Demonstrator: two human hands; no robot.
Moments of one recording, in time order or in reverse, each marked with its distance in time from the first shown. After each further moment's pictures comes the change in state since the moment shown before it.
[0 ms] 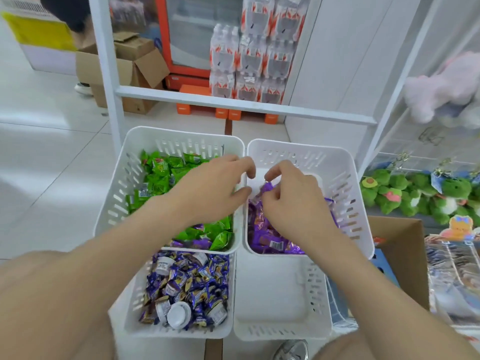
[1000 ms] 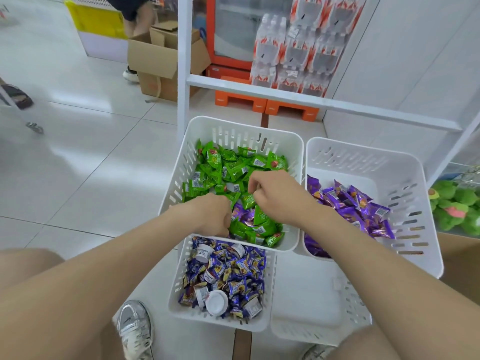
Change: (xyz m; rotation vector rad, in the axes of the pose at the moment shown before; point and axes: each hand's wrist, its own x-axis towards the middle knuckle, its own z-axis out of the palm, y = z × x) left_hand -0.071 -0.107 0.028 -0.008 -0.609 -0.423; right_hand 0.058 -0.046 0.105 -0.175 -0.423 -0.349
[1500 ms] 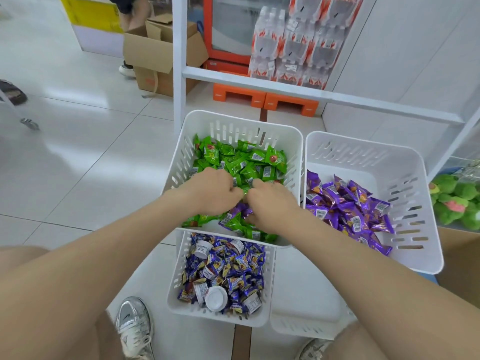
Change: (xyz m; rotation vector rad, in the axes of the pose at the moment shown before) left_hand 0.004 0.007 -0.021 -0.044 0.332 -0.013; right_hand 0.004 -0.009 0.035 -0.500 -0.171 -0.033
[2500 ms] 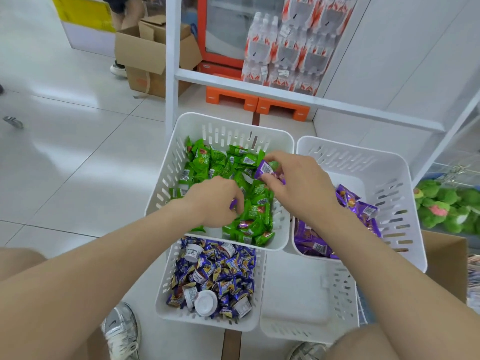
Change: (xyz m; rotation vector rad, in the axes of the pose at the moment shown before) left_hand 0.007 0.009 0.020 -0.021 -0.029 0.120; right_hand -0.038 0.049 -0.037 0.385 0.516 0.220
